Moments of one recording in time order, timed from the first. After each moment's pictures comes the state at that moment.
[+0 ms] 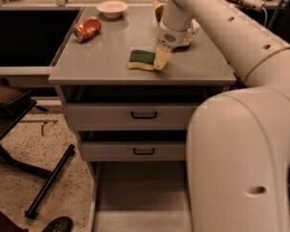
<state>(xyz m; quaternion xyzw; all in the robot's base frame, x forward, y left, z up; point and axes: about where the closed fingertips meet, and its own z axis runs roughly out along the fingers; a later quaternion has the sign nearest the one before) 0.746 -0.068 0.843 -0.60 0.78 0.01 0.17</state>
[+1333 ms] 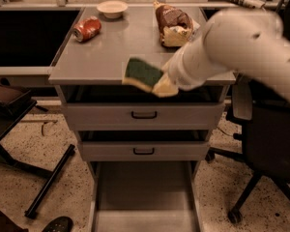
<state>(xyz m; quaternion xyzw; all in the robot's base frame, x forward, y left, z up) 0.597 -0.060 0.876 -0.55 0.75 0.01 0.37</state>
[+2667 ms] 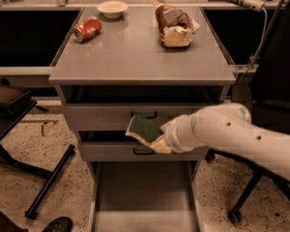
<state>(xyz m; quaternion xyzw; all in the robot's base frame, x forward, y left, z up) 0.540 -0.055 0.688 -0.49 0.80 0.08 0.32</state>
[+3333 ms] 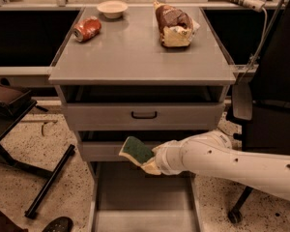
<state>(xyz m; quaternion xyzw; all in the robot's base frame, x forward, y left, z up) 0.510 -0.028 0.599 -0.46 0.82 0.12 0.31</state>
